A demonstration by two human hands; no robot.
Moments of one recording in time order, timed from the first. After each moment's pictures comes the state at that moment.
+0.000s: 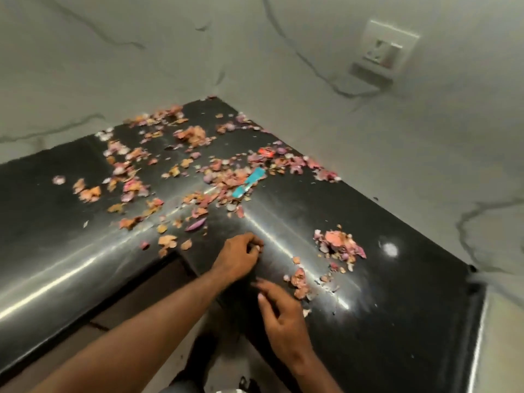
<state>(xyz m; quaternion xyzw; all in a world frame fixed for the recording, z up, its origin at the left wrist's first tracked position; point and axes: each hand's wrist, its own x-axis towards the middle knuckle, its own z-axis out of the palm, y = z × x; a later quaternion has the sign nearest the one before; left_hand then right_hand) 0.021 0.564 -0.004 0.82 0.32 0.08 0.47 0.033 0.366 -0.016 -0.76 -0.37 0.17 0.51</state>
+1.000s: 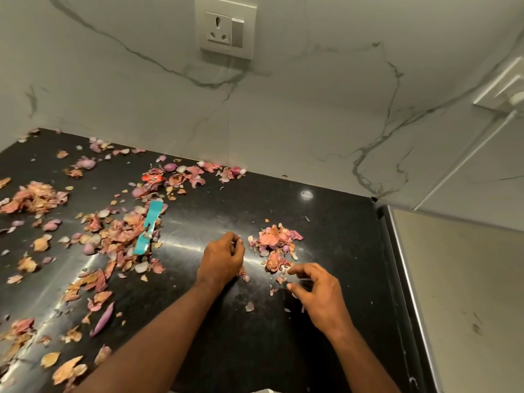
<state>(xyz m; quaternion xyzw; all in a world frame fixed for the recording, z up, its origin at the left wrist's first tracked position) 0.180 0.551 -0.048 0.89 0.11 0.07 0.44 0.123 0.304 0.012 -0.90 -0.03 0.04 0.44</state>
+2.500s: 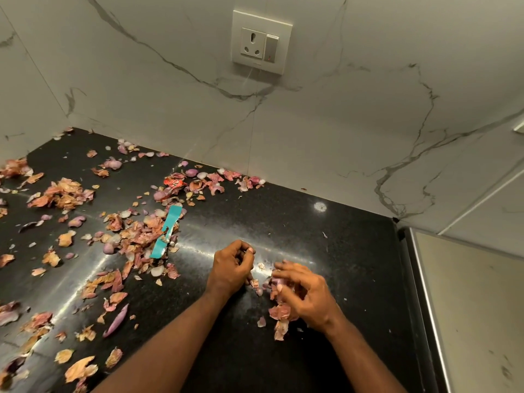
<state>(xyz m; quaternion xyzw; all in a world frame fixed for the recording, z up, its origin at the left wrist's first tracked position) 0.171 0.560 -0.032 0.80 0.08 0.10 0.58 0.173 0.335 0.002 -0.87 -0.24 0.08 0.43</state>
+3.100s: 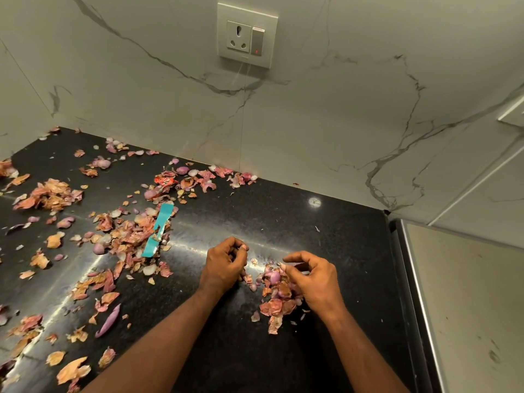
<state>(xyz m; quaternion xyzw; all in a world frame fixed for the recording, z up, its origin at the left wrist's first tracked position) 0.168 0.560 -0.037 0.81 0.07 0.10 0.57 0.170 0.334 0.025 -0.86 -0.04 0.06 0.51</state>
